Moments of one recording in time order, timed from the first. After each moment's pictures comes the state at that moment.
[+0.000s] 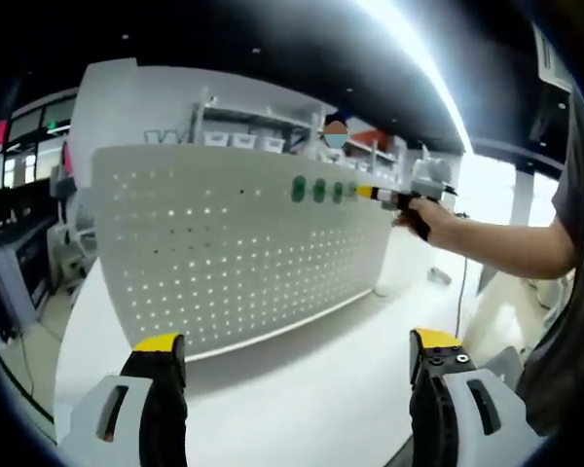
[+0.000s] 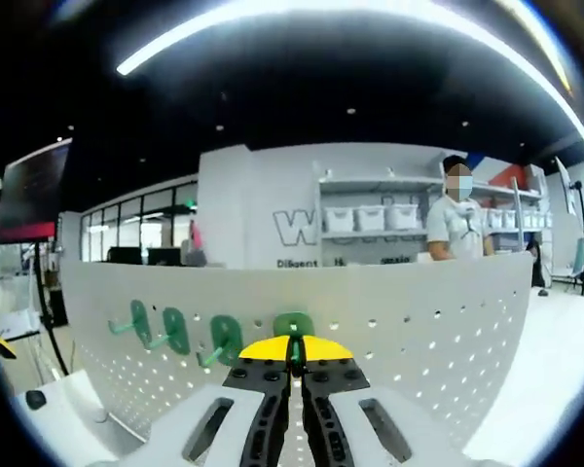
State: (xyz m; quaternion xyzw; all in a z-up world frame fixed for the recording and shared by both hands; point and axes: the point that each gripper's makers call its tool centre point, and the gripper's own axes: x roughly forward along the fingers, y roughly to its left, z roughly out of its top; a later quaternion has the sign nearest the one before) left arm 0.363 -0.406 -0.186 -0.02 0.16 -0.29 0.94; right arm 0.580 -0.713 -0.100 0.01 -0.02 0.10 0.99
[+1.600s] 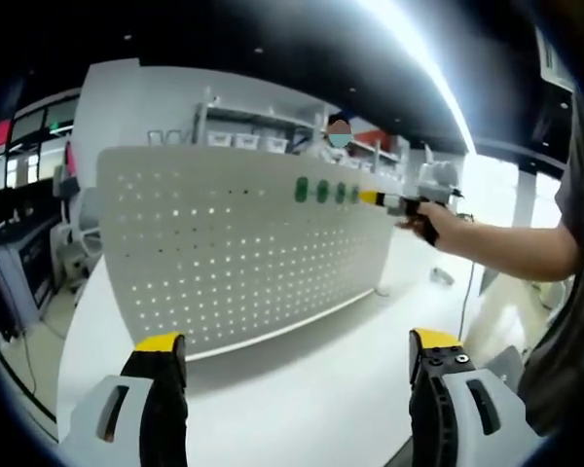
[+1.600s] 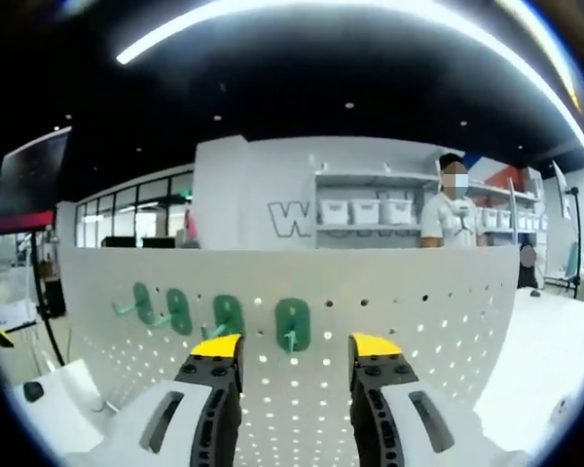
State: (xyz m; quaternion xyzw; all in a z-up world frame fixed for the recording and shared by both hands) left arm 0.360 -0.403 -0.183 -0.02 0.16 -0.28 0.95; right arm 0.556 -0.716 -0.108 -0.01 0.00 0.09 1.00
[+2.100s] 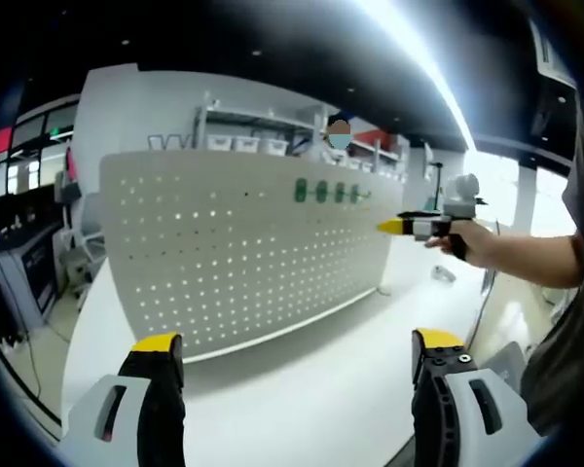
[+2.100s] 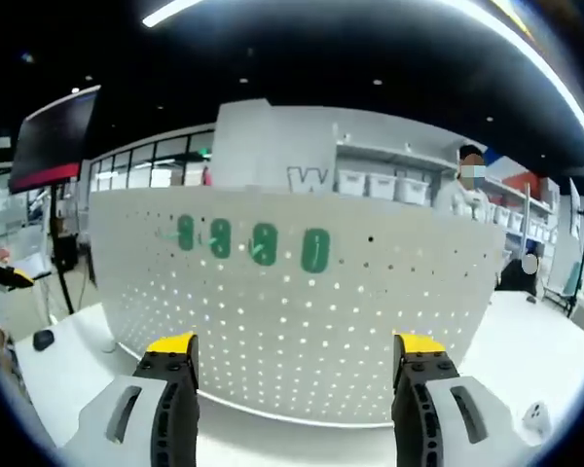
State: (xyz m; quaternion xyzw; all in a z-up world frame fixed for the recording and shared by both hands) left arm 0.355 -0.400 -0.183 -0.01 0.15 -0.28 0.95; right arm 0.481 -0.718 -0.159 -0.07 0.09 0.12 0.99
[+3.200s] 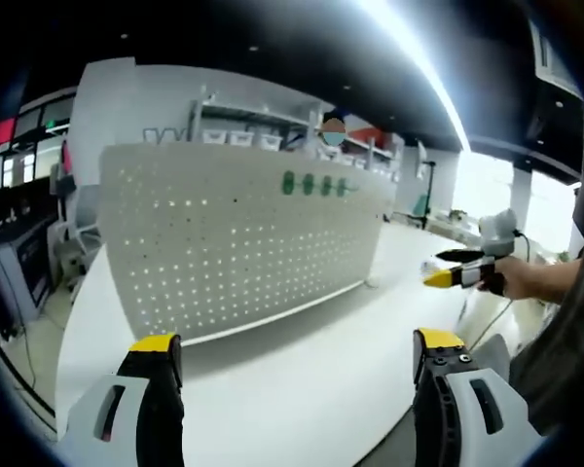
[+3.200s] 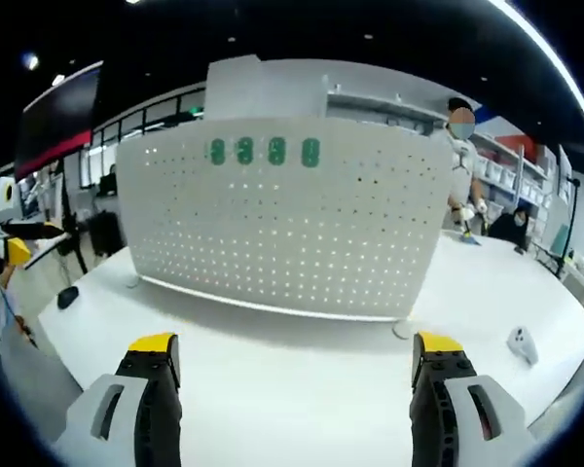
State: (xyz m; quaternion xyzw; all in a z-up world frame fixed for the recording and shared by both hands) left arm 0.325 -0.401 -0.193 -0.02 0.17 -0.29 0.94; right arm 0.348 -0.736 -0.227 -0.05 0.20 0.10 0.97
